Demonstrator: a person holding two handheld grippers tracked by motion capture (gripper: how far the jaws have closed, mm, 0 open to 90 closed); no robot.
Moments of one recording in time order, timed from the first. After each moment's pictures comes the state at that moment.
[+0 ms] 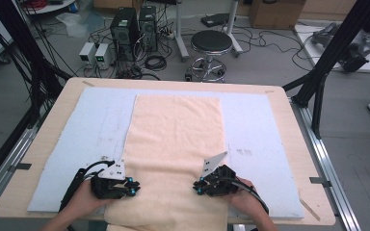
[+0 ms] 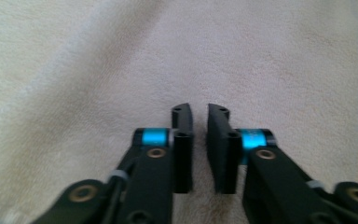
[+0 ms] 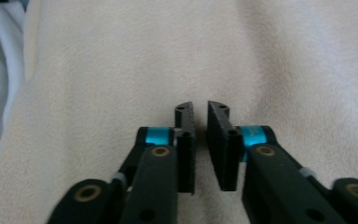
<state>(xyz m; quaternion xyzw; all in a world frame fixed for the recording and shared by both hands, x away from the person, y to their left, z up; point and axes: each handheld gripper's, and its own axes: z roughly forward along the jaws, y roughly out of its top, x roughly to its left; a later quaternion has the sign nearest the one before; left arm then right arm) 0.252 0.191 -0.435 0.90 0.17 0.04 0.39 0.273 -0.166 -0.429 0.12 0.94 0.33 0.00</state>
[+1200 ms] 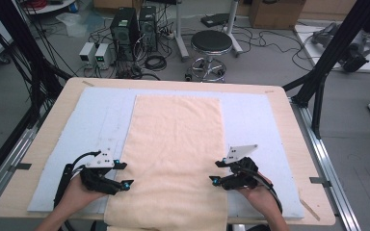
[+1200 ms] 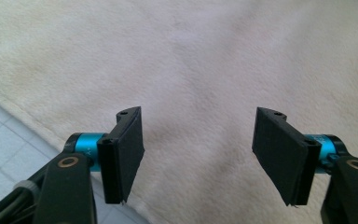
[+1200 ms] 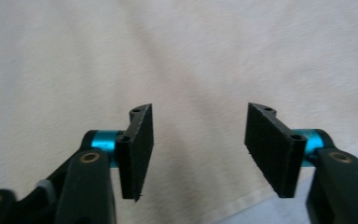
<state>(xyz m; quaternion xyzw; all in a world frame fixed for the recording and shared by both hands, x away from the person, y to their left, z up) 0.274 0.213 -0.418 0.87 0.25 0.08 0.41 0.286 -0.222 -0.410 0.23 0.89 0.38 0.08</state>
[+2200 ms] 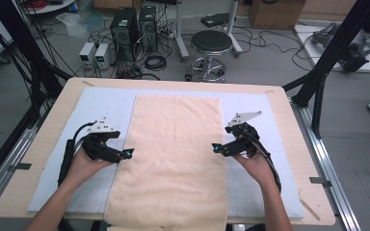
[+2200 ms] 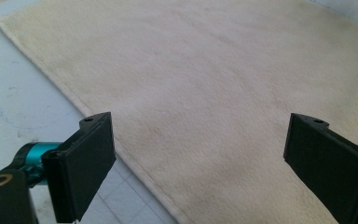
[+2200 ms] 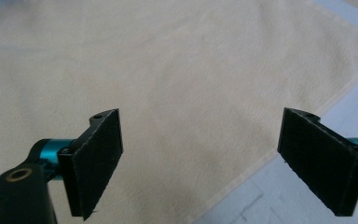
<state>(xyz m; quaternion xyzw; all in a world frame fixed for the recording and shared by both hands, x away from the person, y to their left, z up) 0.342 0.221 -0.391 0.83 0.33 0.12 0.43 0.362 -0.226 -0.376 0.30 0.86 0.38 0.12</state>
